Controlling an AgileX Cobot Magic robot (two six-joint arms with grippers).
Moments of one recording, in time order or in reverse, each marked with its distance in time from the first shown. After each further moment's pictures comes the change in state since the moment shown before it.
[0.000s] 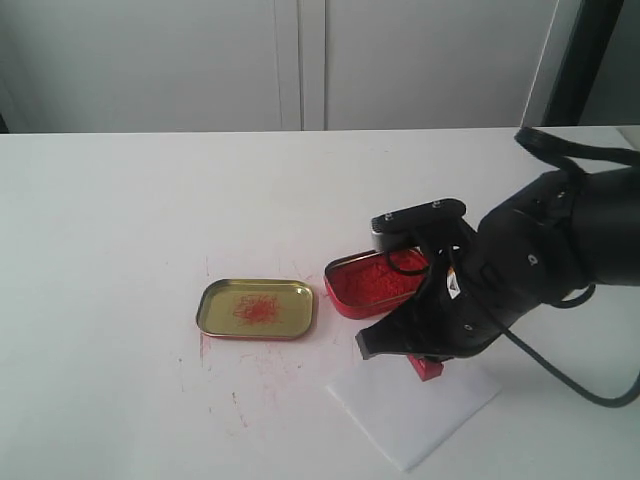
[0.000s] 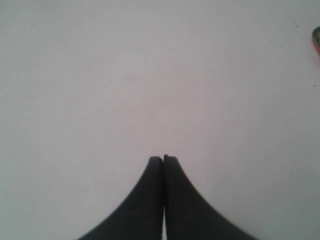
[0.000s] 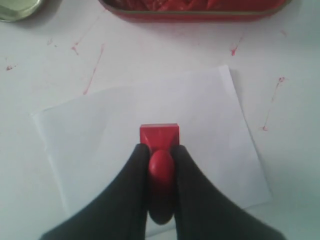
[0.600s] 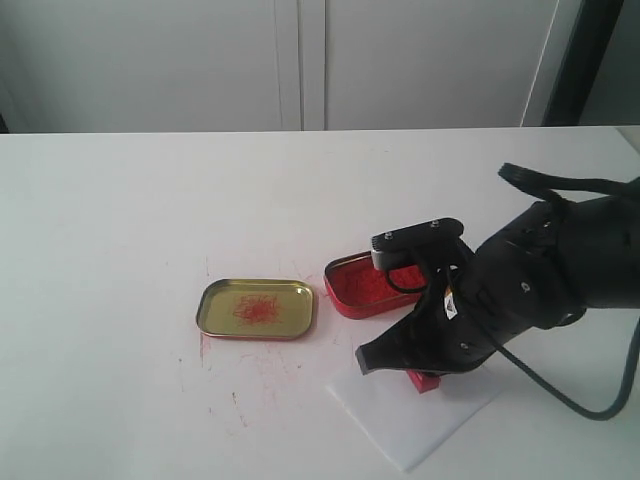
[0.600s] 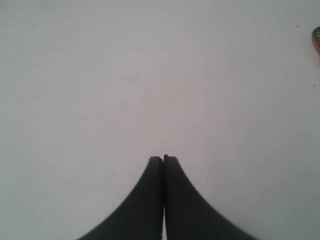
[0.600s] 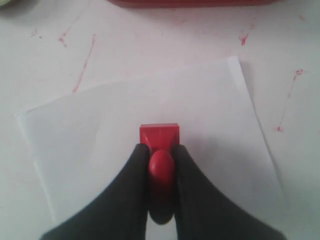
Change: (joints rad) left arm 0.000 0.000 0.000 0.000 0.000 0.000; right arm 0.000 0.041 0.045 -0.011 -0.093 0.021
